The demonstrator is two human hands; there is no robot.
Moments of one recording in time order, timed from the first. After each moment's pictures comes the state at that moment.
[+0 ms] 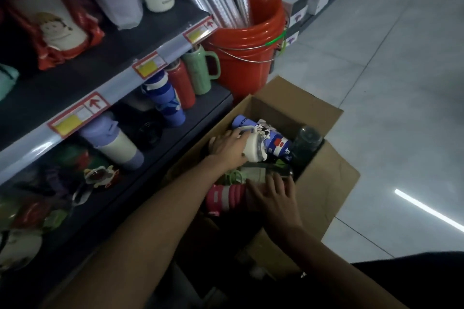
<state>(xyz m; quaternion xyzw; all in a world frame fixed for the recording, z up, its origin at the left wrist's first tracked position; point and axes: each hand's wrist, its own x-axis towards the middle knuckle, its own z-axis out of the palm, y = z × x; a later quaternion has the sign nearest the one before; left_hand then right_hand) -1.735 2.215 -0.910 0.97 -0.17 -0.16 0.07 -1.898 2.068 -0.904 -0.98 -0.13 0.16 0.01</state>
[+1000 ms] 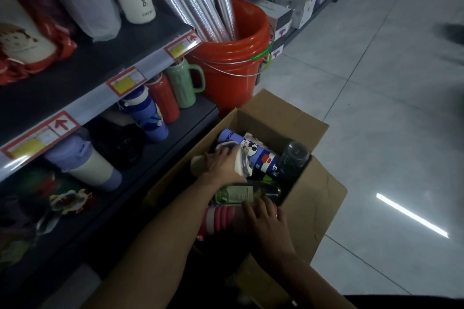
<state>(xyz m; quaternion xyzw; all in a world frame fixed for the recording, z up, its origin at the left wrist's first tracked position) -1.711 2.194 -0.946 0.96 -0.14 -0.20 0.13 -1.893 2.061 -0.909 -0.97 -0.09 0.19 0.09</state>
